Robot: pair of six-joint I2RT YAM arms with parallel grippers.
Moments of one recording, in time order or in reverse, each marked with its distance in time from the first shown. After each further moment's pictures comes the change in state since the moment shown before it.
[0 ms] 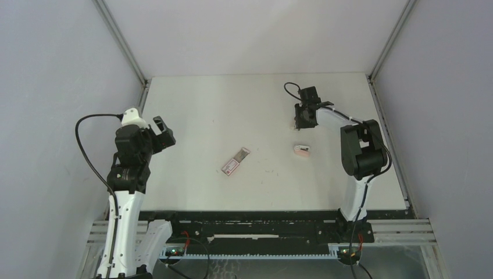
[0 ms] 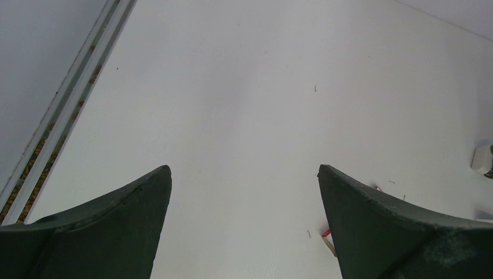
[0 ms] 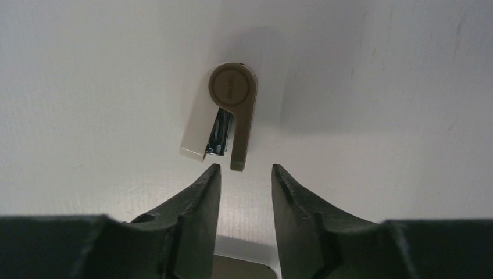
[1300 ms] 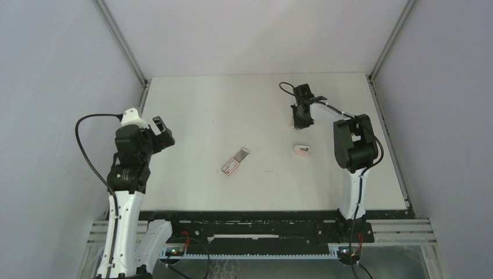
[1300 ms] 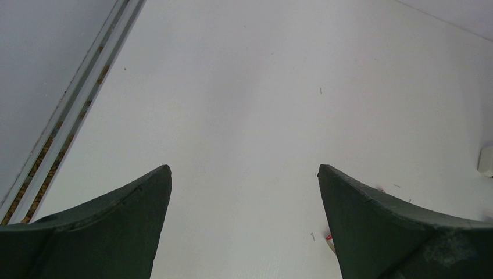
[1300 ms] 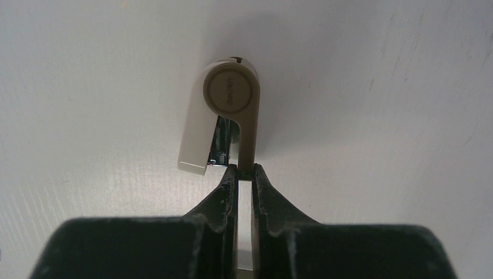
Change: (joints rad) left arm 0.000 0.002 0.000 0.000 -0.019 0.014; right arm 0.022 0.126 0.163 -0.153 0.034 -0.010
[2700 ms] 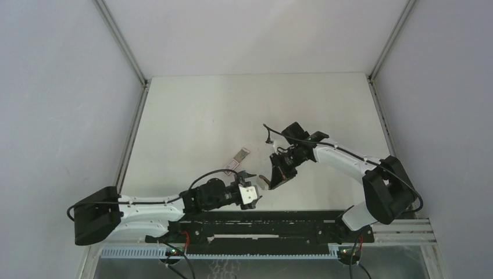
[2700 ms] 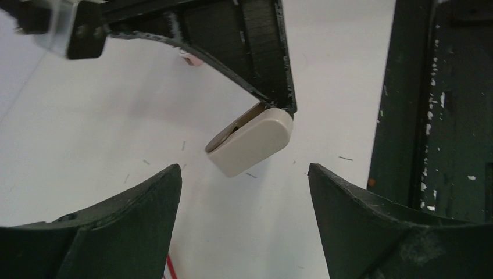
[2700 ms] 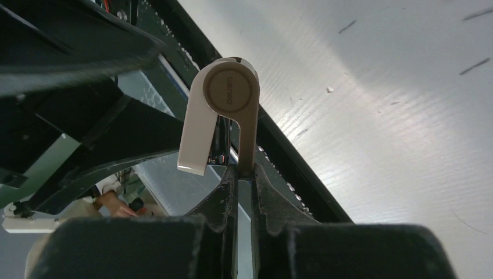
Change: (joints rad) left arm -1.232 0.341 -0.624 1.147 0.112 0.639; right arm 0.314 -0.578 -0.556 -0.162 -0.832 0.051
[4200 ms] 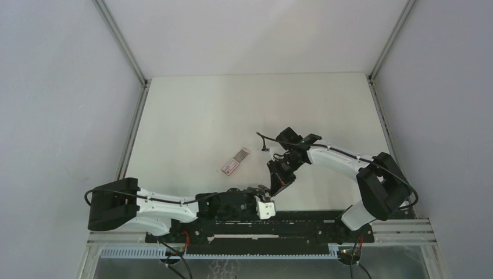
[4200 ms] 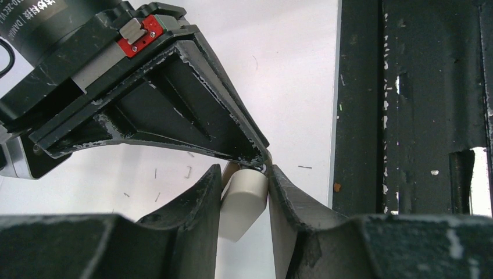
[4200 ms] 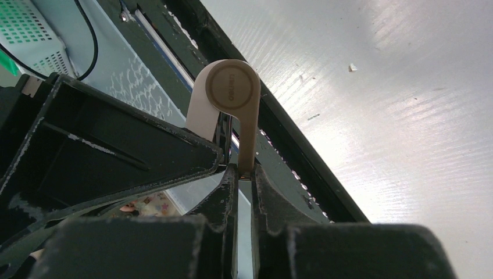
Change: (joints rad) left arm -0.199 0.196 0.123 -0.043 -0.156 0.105; right arm 0.081 0.051 -0.001 -0.049 0.013 -0.025
